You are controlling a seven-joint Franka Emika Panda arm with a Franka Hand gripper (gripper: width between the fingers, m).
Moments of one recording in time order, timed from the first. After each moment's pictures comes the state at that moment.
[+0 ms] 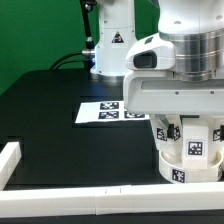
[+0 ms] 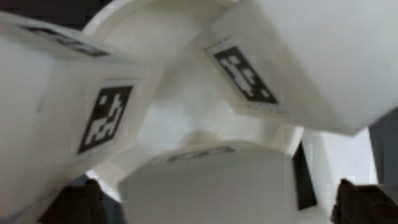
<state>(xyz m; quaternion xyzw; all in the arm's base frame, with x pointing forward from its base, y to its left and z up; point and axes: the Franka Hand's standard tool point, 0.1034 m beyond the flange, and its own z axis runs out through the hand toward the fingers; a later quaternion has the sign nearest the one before) 0.607 0.088 0.067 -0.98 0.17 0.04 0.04</state>
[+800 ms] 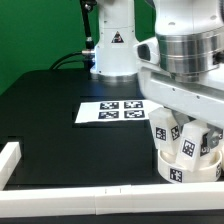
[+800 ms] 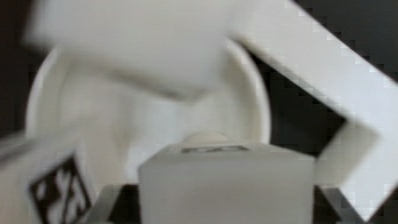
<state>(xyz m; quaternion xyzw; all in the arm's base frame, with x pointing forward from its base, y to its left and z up) 0.617 0.095 0.067 -0.81 0.59 0.04 0.06</state>
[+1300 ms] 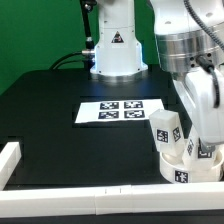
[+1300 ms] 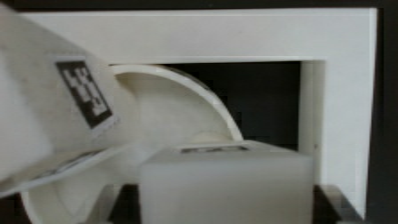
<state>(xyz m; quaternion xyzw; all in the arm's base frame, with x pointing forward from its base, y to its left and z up) 0.620 0.097 0.068 -0.68 0.73 0.05 0.06</state>
